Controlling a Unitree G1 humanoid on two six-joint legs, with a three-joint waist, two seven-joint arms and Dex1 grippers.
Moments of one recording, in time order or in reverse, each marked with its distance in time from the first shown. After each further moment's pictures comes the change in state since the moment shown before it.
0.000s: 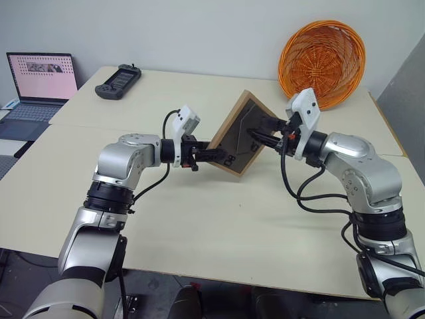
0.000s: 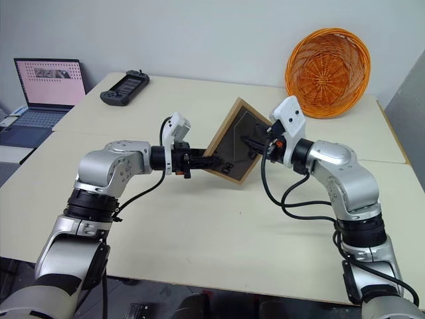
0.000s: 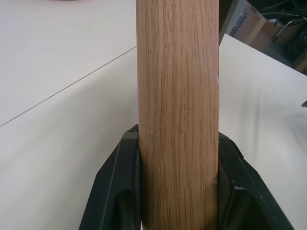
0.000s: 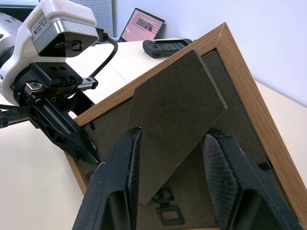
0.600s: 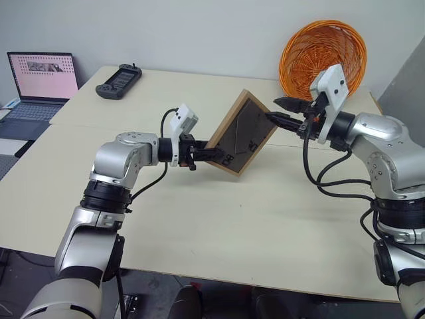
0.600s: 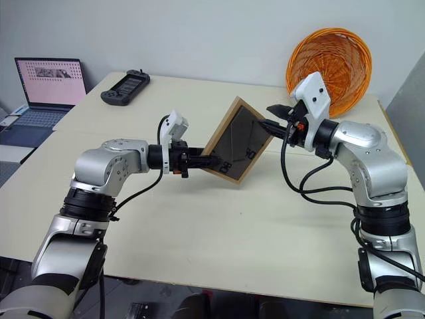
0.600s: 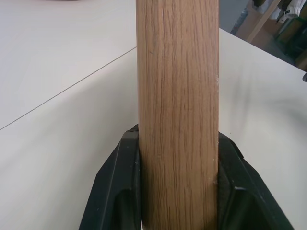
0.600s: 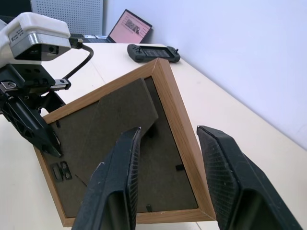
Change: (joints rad) left arm 0.000 0.018 -0.003 -0.010 -0.002 0.000 -0.009; right arm -0.081 -0.112 -0.059 0.064 -0.009 -0.042 0.092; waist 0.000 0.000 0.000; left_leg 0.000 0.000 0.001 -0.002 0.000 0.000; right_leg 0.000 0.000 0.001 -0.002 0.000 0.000
